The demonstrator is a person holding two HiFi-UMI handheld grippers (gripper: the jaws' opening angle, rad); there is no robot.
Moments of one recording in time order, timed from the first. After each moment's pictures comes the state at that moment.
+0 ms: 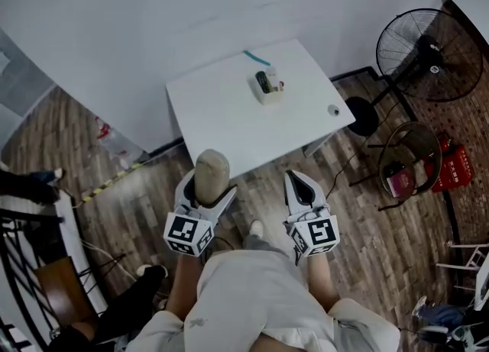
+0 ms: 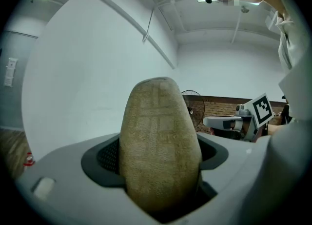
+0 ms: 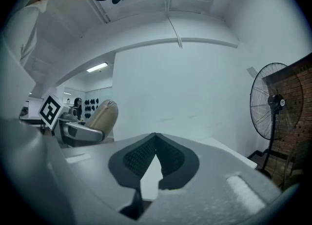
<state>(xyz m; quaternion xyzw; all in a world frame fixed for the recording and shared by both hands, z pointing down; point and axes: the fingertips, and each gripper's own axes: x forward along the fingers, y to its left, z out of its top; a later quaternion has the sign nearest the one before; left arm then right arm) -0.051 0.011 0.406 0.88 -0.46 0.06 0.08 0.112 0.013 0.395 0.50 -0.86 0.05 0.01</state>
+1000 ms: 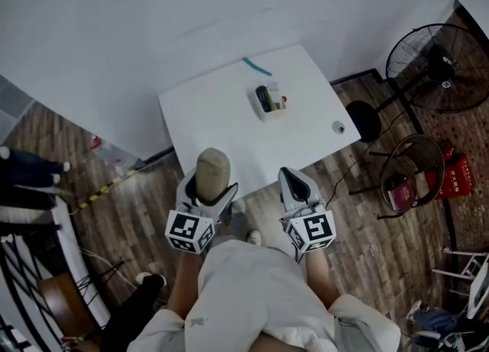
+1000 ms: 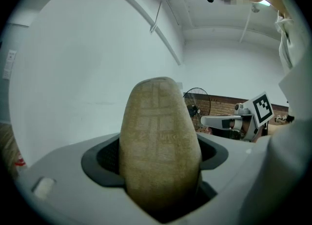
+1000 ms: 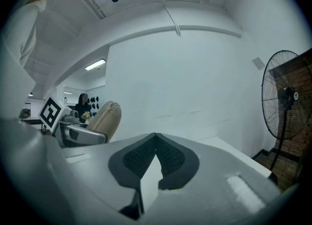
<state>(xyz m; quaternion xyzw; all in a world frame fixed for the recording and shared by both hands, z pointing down) -0.048 -0.110 0.431 0.88 -0.46 0.06 0.11 0.100 -0.112 0.415 0.49 -0.87 0.07 0.03</state>
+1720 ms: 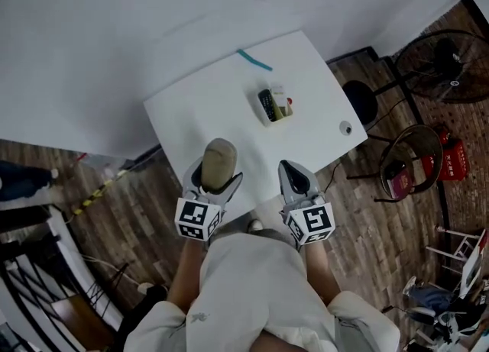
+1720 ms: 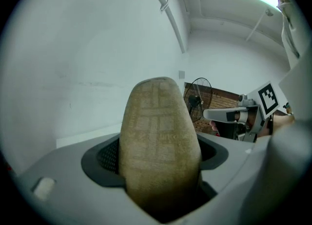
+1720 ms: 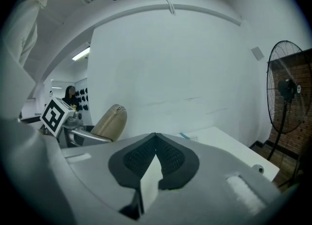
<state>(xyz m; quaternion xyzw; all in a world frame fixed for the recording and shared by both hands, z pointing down) -0.061 -0.237 0.499 0.89 -0.42 0.11 0.16 0.075 -0.222 0.463 0.52 -0.84 0.12 0.08</state>
